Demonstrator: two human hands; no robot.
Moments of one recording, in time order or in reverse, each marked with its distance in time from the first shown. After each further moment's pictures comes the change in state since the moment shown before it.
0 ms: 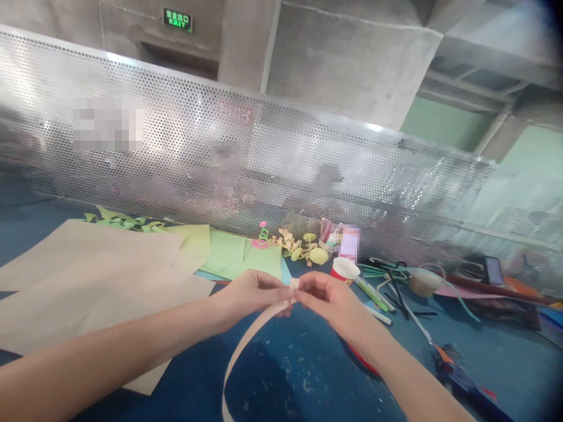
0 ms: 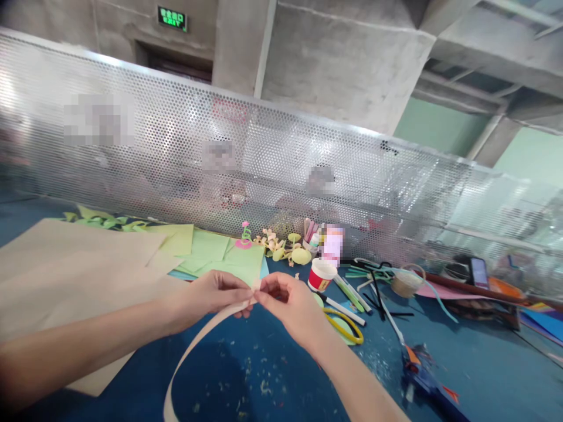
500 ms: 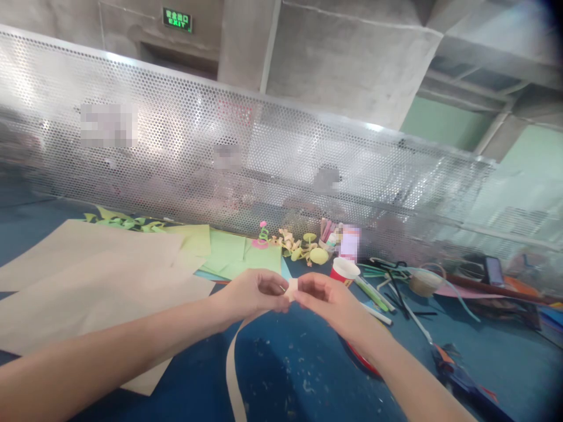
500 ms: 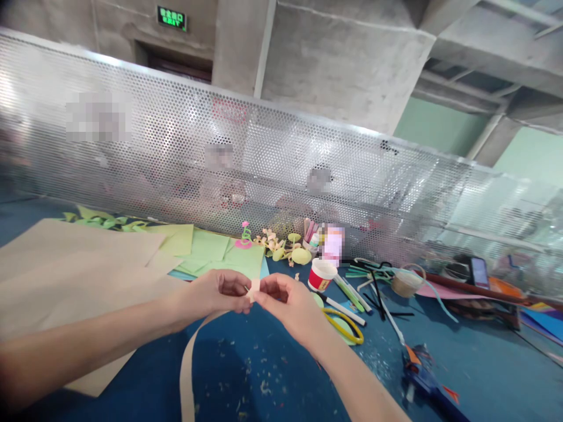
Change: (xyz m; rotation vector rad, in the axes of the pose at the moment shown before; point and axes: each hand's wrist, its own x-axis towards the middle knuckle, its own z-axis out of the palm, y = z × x) left_hand 0.005 -0.012 -0.004 -0.001 0.049 0.014; right_hand 0.001 -0.001 0.002 0.000 0.008 0.021
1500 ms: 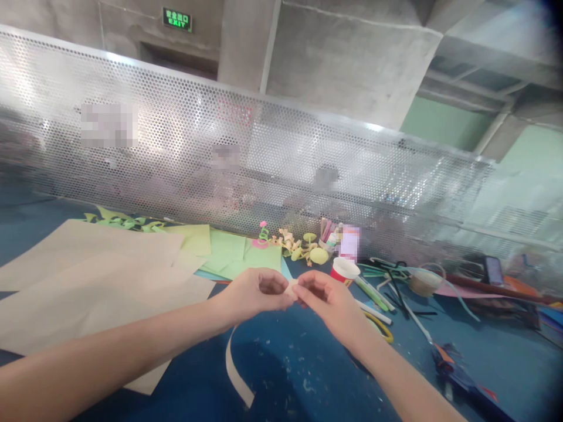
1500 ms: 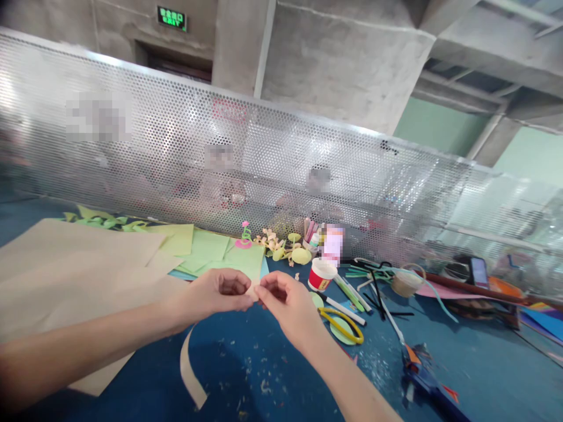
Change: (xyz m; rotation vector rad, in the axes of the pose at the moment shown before) left_hand -0.003 0.005 0.002 0.077 0.014 0.063; right_hand 0.001 0.008 0.006 -0.009 0.092 -0.093
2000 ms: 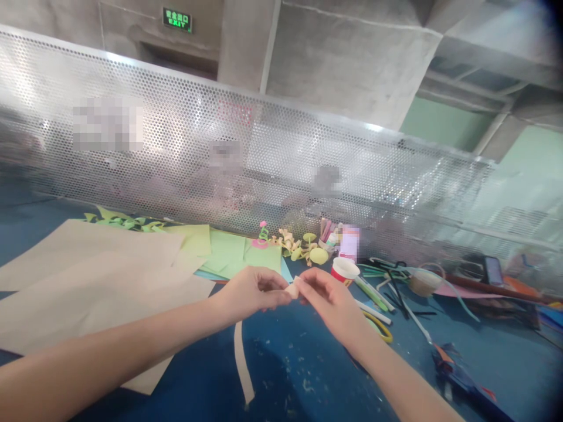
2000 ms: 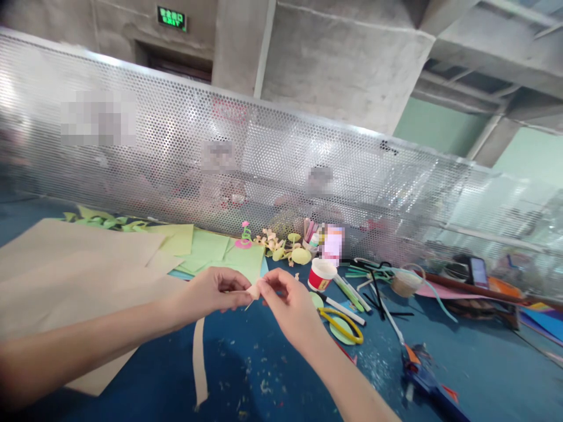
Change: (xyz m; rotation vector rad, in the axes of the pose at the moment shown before) left_hand 0.001 0.004 -0.002 0.169 0.022 0.020; right_hand -0.002 -0.007 0.002 -0.032 0.040 -0.023
